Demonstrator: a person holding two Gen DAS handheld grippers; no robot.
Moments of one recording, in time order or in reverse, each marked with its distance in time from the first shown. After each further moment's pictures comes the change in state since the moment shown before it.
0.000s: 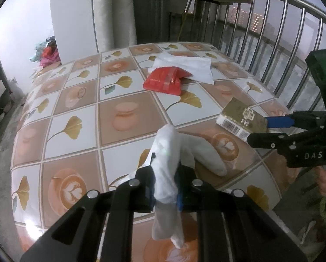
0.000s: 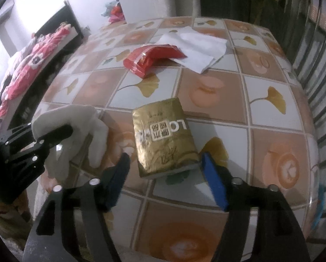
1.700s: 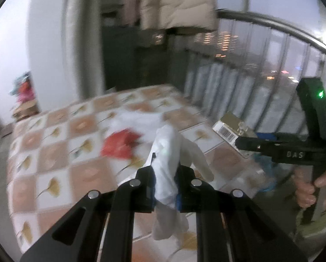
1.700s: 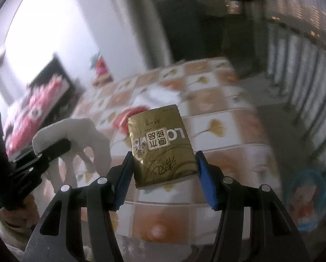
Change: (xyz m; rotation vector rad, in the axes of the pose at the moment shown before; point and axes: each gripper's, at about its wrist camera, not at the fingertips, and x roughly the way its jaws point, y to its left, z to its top) left arm -0.070 -0.066 0.072 0.096 -0.205 -0.214; right arm -0.123 -0.072 -0.010 0.236 -0.287 0.005
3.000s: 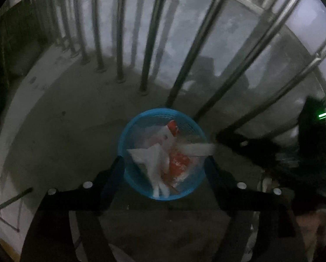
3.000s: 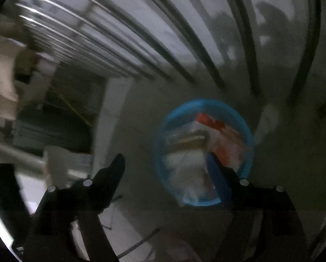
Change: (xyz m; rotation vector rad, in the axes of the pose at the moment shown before) left arm 0.375 -0.429 0.003 0.337 0.583 -0.423; right arm -0.063 -0.434 -0.164 1.061 -0.099 -0.331
